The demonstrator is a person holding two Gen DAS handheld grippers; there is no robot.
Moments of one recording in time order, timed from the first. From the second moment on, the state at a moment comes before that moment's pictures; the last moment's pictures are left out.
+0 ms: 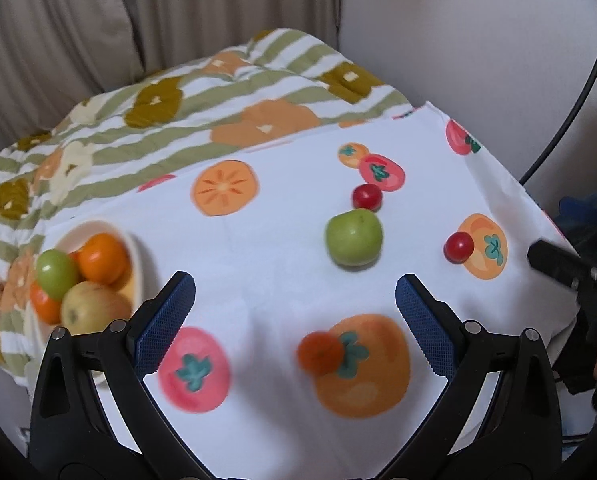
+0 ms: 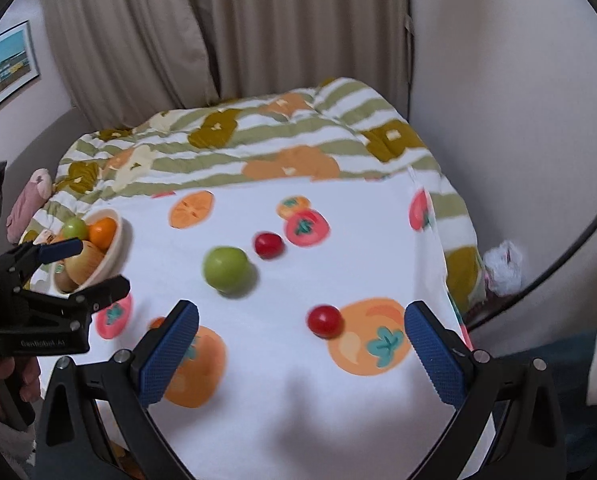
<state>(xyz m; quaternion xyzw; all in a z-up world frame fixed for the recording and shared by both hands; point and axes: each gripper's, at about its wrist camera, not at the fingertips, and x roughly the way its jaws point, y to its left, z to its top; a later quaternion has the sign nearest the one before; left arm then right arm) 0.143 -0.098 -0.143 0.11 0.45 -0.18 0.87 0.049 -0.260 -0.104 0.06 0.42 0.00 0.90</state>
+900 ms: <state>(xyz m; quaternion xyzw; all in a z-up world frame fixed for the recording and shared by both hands) 0.200 -0.171 -0.218 0.14 0.53 -0.19 0.81 0.081 -0.265 -0.186 0.06 0.50 -0.04 0.86</state>
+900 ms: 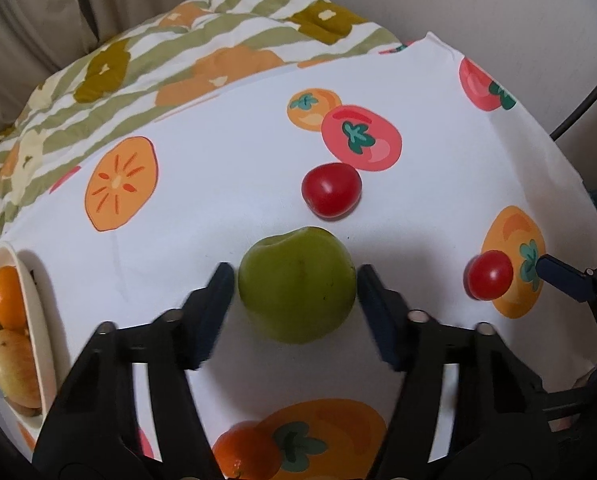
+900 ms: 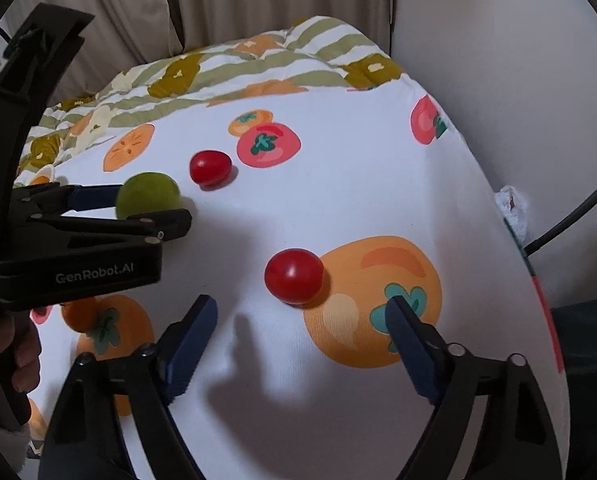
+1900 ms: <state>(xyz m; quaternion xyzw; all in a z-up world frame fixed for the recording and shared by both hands) 0.199 -0.153 -0.211 0.16 0.51 -0.18 0.82 0.101 -0.250 -0.192 0.05 0.51 -0.01 0.86</state>
